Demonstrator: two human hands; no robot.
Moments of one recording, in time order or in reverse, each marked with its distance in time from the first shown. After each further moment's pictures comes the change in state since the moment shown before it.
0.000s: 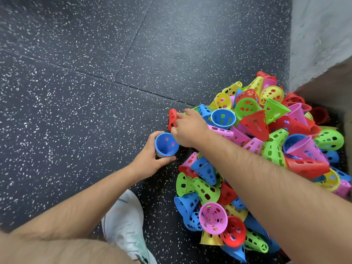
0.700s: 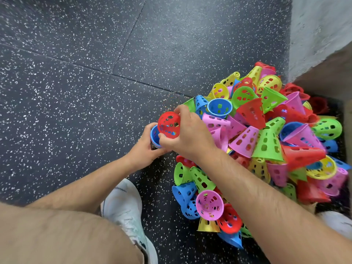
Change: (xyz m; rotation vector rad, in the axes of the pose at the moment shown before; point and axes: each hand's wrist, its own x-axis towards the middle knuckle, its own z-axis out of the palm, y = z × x) left_hand -0.008 0.004 -0.001 -0.009 0.004 -0.008; right_hand -0.082 -0.032 -0.016 0.615 0.401 0.125
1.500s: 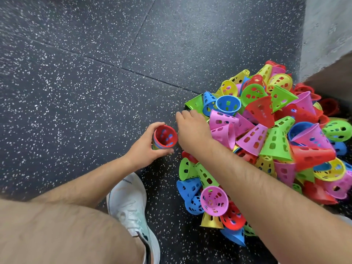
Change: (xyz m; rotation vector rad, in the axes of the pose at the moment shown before) left_hand -0.020 -0.009 -0.011 0.128 0.051 0.010; right_hand 0.016 0.012 0.032 -0.659 -0.239 -0.146
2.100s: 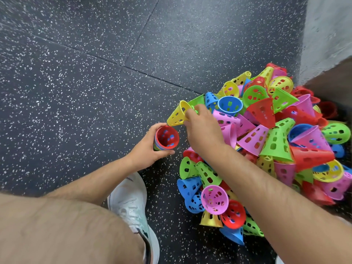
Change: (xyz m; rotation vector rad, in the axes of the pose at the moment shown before) left_hand -0.007 -0.003 0.004 -0.072 -0.039 0.015; right_hand -0.018 0.011 -0.008 0.295 0.205 0.118
